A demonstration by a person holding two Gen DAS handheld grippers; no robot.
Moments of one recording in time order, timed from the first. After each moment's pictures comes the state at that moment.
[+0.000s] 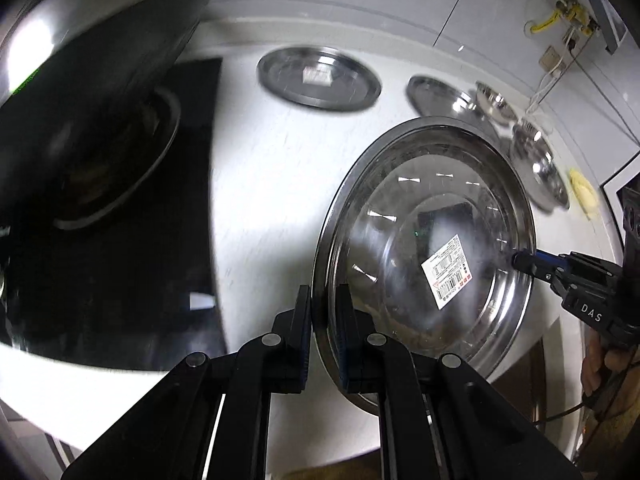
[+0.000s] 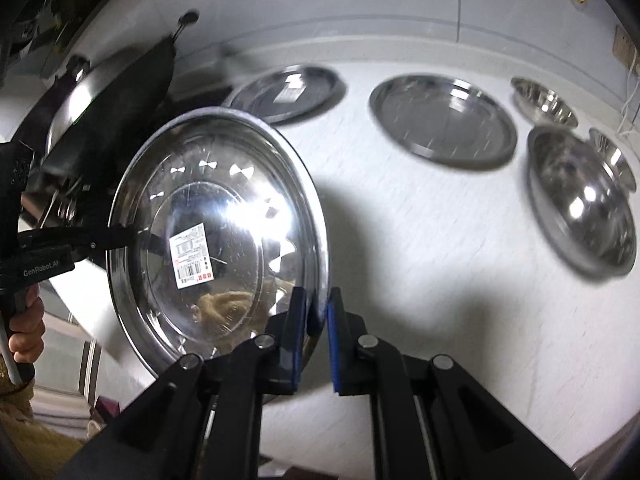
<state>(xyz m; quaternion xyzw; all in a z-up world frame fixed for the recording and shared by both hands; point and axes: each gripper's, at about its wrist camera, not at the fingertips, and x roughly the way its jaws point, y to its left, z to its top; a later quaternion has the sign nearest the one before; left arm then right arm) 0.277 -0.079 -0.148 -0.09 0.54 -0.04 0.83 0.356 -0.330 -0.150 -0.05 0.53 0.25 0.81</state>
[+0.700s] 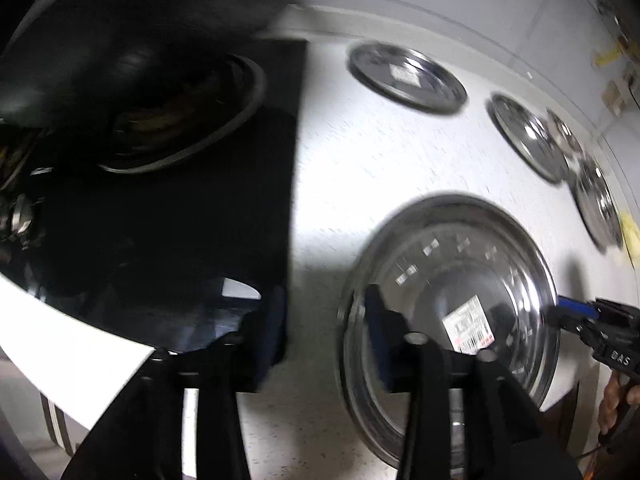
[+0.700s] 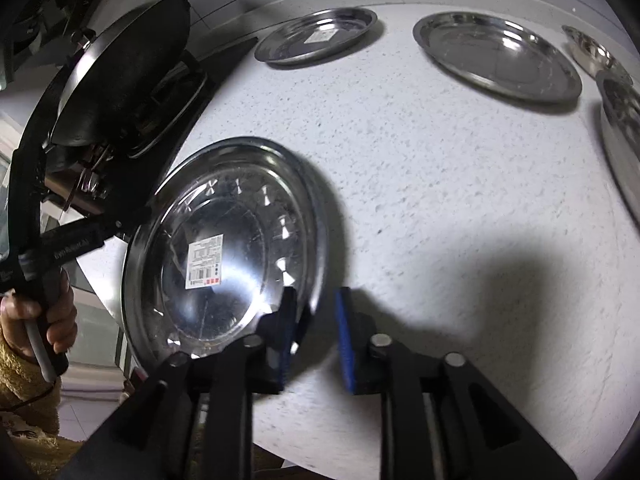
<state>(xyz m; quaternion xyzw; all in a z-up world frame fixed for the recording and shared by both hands) 0.267 -0.056 -0.175 -0.12 0.52 0.09 0.84 0.375 -0.334 -0.187 -0.03 0.57 0.32 0.75</state>
